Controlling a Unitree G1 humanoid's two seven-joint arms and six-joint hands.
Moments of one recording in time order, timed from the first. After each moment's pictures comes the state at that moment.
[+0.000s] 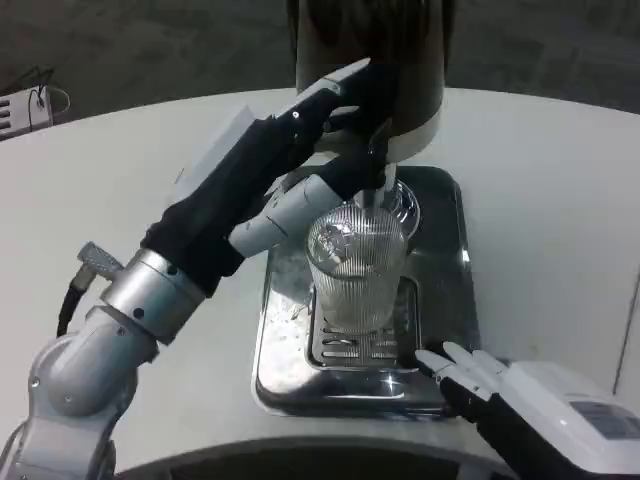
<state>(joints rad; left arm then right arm) -0.60 0.37 -0.03 0.03 0.00 -0.29 -0.35 0.17 -0.17 0.09 -1.03 -0.98 0.22 0.85</state>
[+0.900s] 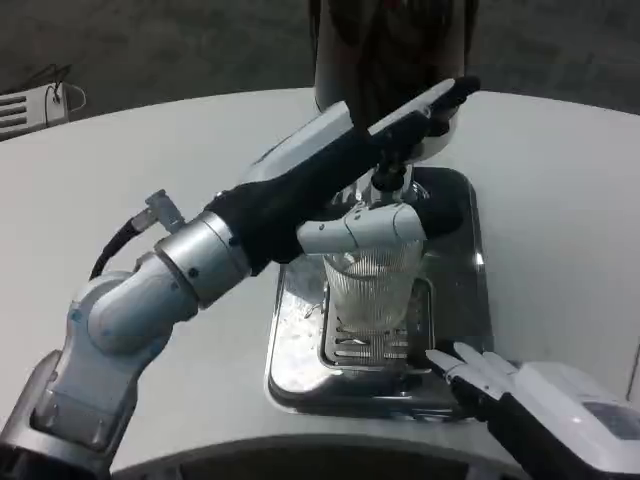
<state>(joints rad) -0.79 0.44 -0.15 0.15 0.12 -0.31 -0.50 0.18 -0.17 0.06 -1.03 -0.95 0.24 0.85</state>
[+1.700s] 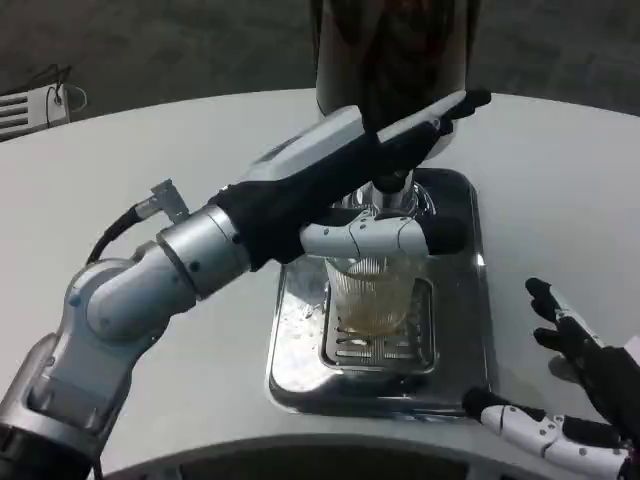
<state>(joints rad) -0.83 0.48 -0.18 0.22 0.14 -0.36 -0.52 0.10 -0.10 -0.12 -0.77 -0.44 0.42 0.47</state>
